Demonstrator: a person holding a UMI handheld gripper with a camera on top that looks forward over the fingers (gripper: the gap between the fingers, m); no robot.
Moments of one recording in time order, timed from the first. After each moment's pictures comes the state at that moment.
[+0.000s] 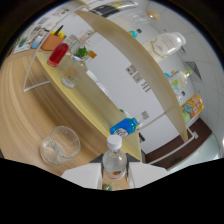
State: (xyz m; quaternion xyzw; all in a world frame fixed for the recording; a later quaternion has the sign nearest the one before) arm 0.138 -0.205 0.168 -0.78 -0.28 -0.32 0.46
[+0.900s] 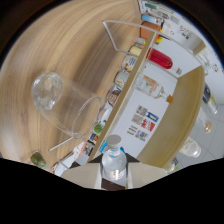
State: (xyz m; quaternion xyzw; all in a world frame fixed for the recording) arm 0.117 -0.178 0.197 -0.45 -0.61 -0.59 0.28
